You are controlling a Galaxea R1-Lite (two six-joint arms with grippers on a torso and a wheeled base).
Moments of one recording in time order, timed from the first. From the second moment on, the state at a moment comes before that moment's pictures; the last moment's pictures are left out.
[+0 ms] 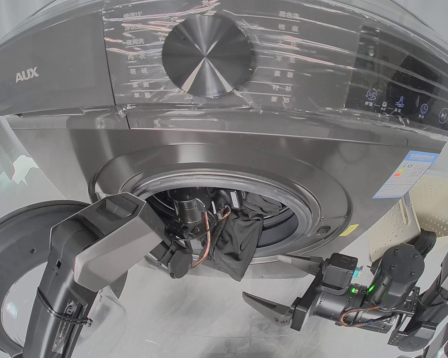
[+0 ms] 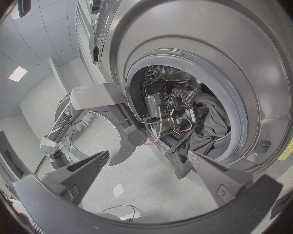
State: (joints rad) left arm -0.56 2.56 -1.39 -1.32 0.12 -0.15; right arm 0.87 1.86 -0.21 -1.54 0.04 0.12
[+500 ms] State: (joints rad) left arm -0.65 2.42 -1.00 -1.29 0.01 -0.14; right arm 0.87 1.87 -0.22 -1.54 0.04 0.12
